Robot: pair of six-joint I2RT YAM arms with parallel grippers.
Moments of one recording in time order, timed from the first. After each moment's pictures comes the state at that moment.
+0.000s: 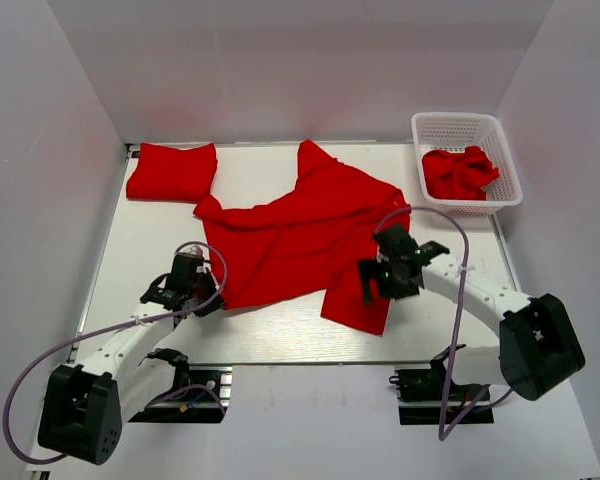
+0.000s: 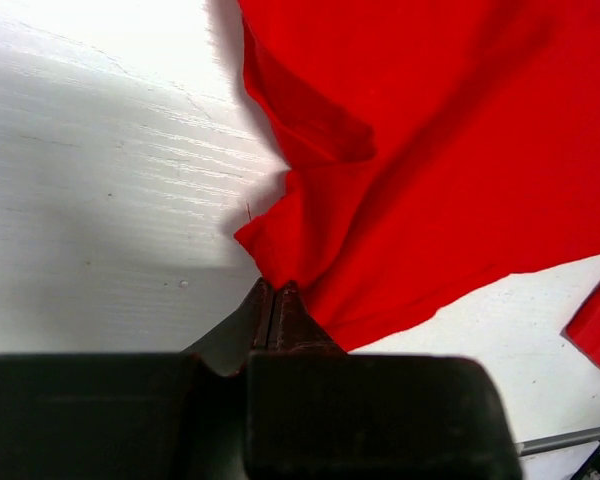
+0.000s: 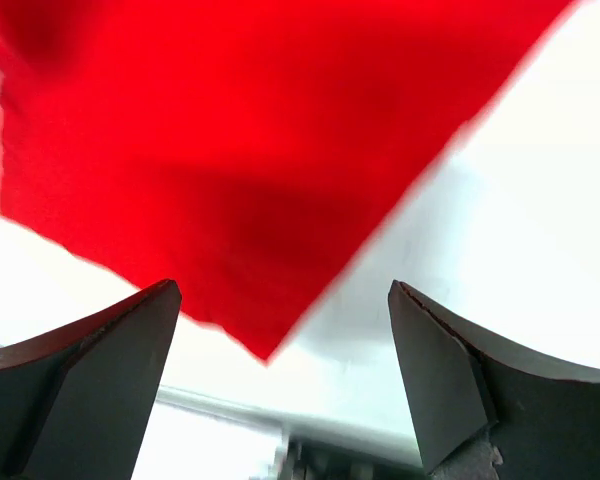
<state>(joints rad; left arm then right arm) -0.27 0.96 0.39 -0.41 0.07 -0.67 0.54 1.30 0.79 -0.68 -0.03 0.30</state>
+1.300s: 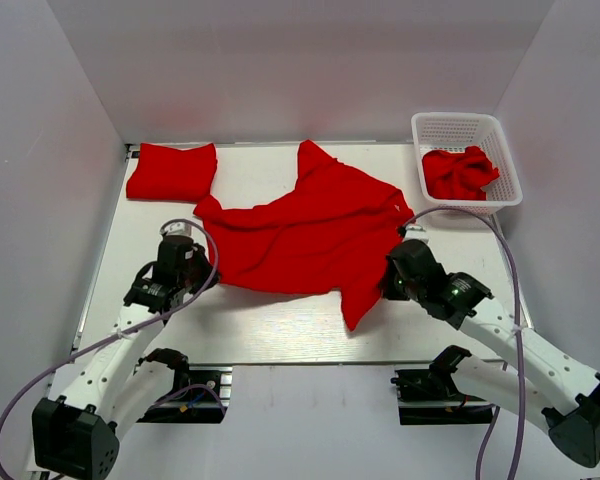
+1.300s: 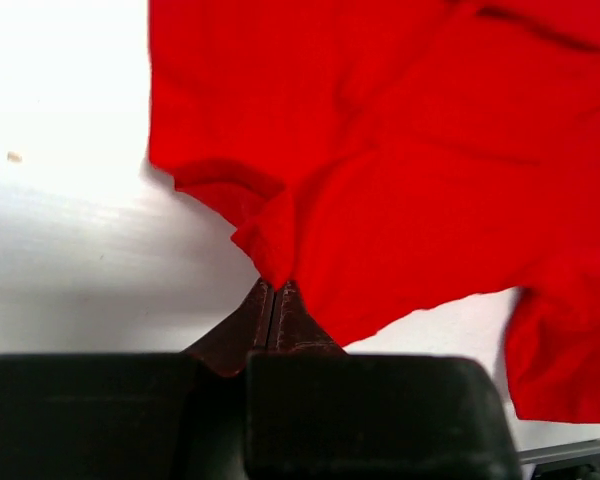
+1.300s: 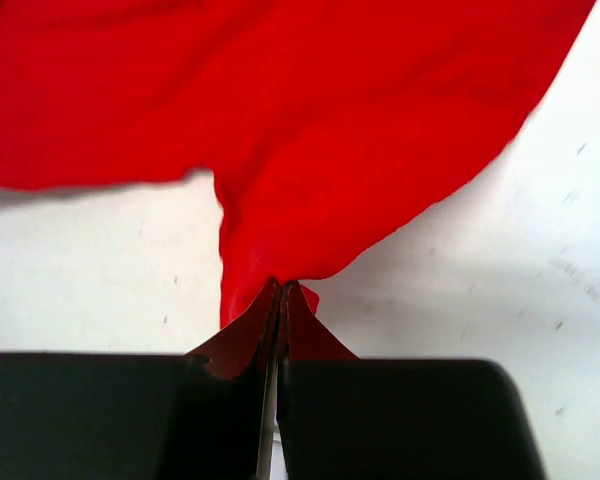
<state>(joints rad) -0.27 0.83 0.57 -0.51 -0.02 -0.66 0.73 0.85 0.70 -0.70 0.20 0.63</state>
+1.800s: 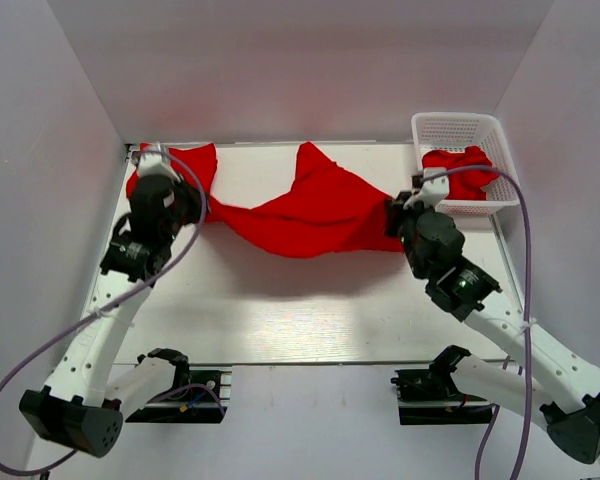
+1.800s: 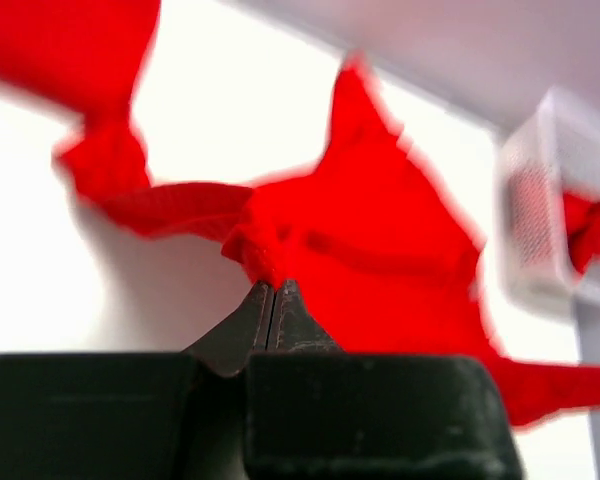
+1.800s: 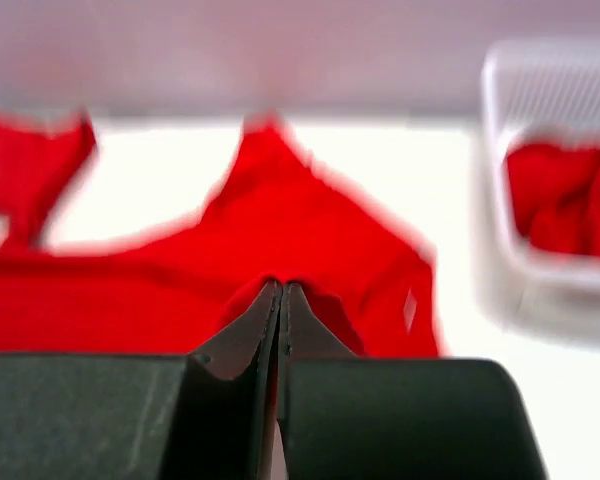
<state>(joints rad) -0.27 0.97 1.06 -0.45 -0.14 -0.57 0.73 0.87 0.82 -0.08 0.51 0.20</state>
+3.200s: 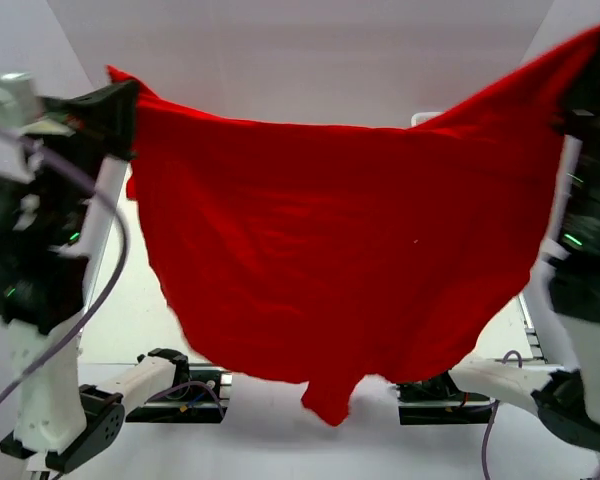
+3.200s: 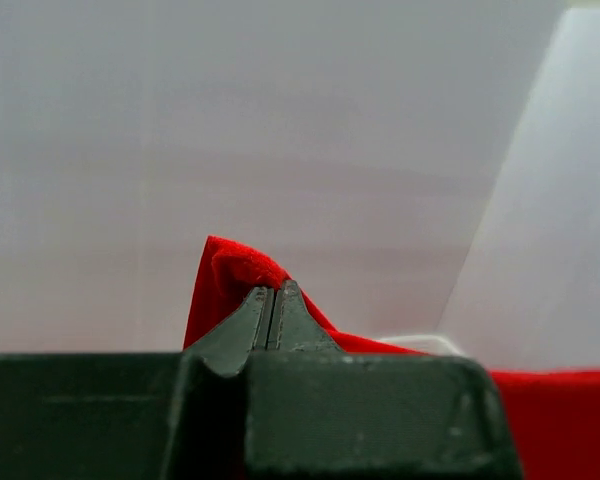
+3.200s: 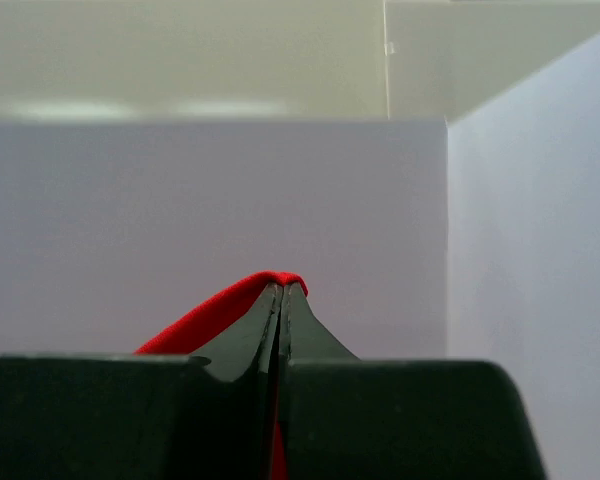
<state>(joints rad) -0.27 1.04 1.97 -0.41 0.05 -0.21 0.73 0.99 1.85 0.17 0.42 -0.54</state>
